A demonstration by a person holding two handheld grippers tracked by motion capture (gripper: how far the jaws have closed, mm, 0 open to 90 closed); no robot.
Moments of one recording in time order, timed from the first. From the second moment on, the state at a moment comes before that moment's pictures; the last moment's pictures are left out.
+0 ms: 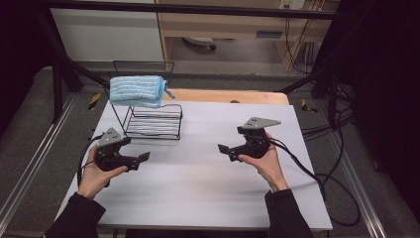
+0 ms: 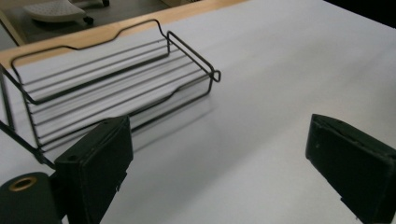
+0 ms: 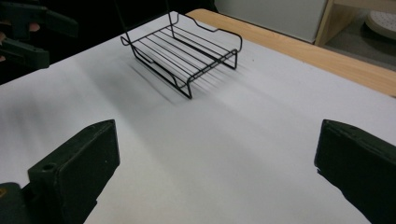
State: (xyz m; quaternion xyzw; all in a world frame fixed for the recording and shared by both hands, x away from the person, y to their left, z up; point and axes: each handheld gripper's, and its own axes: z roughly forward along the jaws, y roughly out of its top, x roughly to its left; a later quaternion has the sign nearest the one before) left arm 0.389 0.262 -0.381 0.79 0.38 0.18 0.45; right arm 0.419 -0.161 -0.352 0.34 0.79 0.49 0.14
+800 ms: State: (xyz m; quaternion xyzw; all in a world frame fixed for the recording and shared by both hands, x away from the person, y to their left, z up) left arm 0.371 0.262 -0.432 0.81 0.37 0.16 0.42; right arm 0.380 -0.251 -0.431 0.39 0.78 0.47 0.12
